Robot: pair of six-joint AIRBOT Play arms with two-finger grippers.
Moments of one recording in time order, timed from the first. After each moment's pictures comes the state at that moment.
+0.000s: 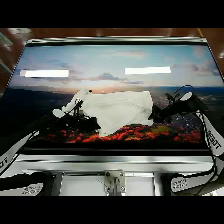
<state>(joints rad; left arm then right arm) -0.35 -1.42 0.74 0.46 -0.82 -1.24 -0.14 -1.66 1.06 -0.96 1.18 1.41</state>
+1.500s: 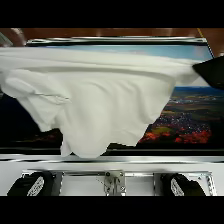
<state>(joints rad) 0.14 -0.72 1.54 1.00 -1.24 -1.28 -0.15 -0.84 1.58 -1.02 1.43 1.60</state>
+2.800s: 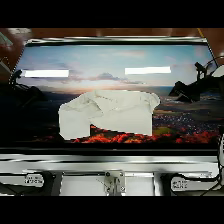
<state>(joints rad) 0.38 -1.55 1.41 1.02 -1.50 -1.36 -0.27 -1.52 1.44 -1.16 1.41 1.49</state>
